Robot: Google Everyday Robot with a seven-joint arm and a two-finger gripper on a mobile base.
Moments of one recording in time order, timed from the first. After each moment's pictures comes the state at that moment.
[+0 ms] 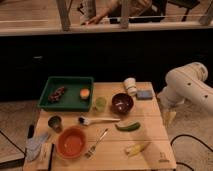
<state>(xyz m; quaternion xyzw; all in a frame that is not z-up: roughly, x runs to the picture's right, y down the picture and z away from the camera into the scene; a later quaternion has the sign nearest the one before) 0.292 0.110 0.681 -0.28 0.02 0.03 0.96</state>
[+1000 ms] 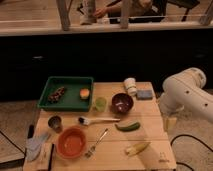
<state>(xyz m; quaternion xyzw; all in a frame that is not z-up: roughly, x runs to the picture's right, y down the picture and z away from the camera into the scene) 0.280 0.136 0.663 -0.29 0.03 -0.02 0.96</state>
